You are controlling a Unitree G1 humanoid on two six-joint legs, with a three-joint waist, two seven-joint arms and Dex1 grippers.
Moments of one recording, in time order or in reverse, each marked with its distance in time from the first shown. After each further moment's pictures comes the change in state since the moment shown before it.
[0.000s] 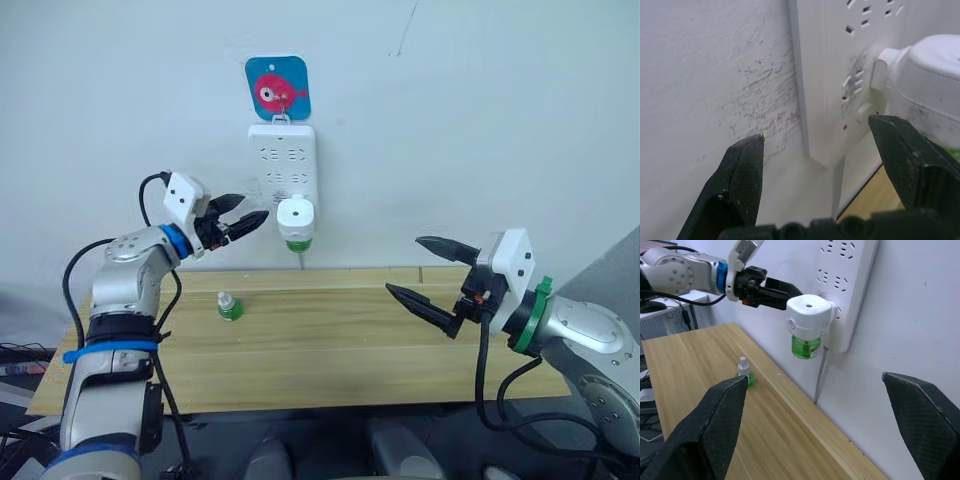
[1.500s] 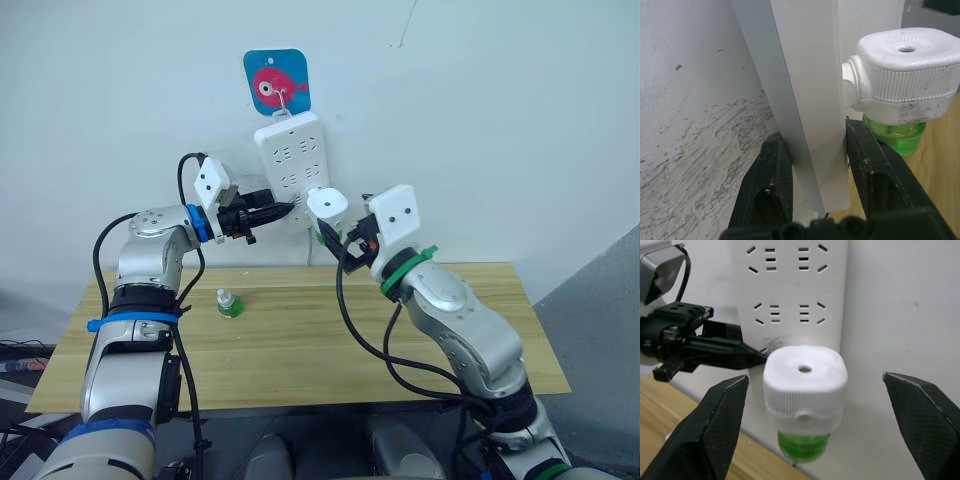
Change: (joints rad) left arm -0.119 -0.041 -0.054 0.072 0.057 -0.061 -0.206; right arm -0.377 0.554 0.425 0.321 -0.416 0.073 -0.541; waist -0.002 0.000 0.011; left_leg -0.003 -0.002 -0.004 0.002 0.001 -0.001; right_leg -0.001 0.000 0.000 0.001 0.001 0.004
